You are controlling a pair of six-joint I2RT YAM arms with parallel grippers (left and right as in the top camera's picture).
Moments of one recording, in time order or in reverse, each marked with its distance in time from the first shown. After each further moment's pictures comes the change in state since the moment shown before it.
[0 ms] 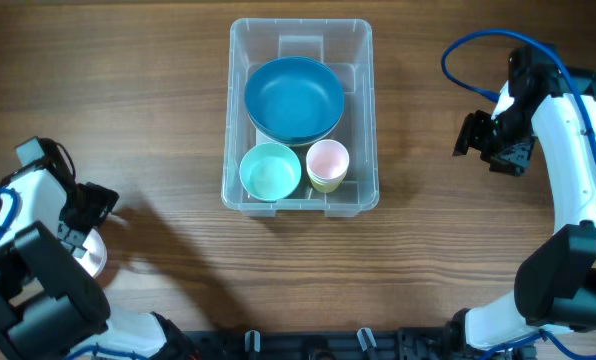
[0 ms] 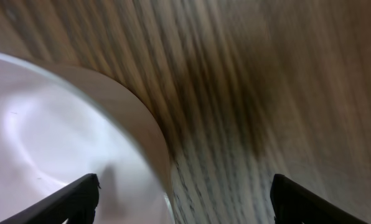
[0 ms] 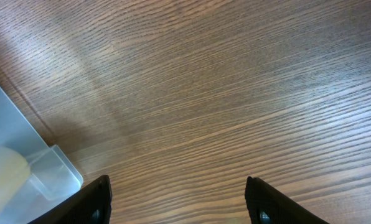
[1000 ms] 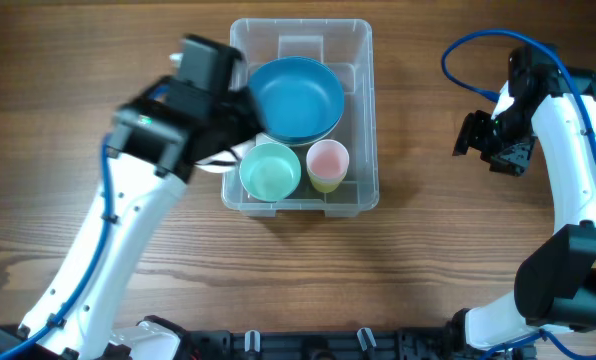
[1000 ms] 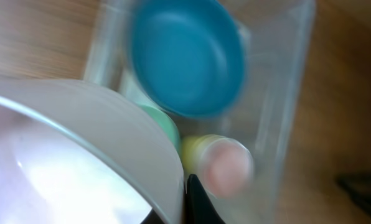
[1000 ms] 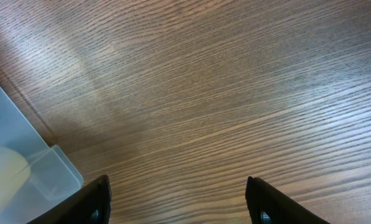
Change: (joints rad) left arm -0.983 -0.243 0.600 -0.260 0.170 -0.136; right arm 0.000 0.000 0.000 0.001 -0.001 0.000
